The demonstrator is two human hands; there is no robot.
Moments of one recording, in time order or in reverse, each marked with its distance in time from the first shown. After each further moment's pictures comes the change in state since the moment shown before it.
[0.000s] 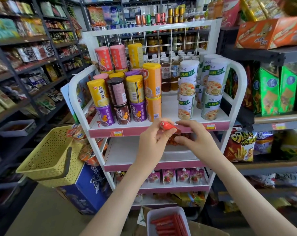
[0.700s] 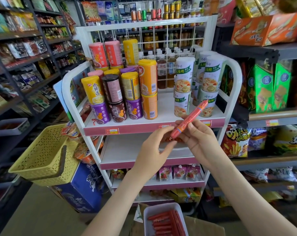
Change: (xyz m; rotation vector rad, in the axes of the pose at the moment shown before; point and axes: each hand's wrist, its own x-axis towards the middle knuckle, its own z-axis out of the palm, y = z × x) left_hand -0.021 -0.020 0.007 0.216 -0.135 0.153; right_hand -0.007 -0.001 -0.003 1.197 0.021 0.254
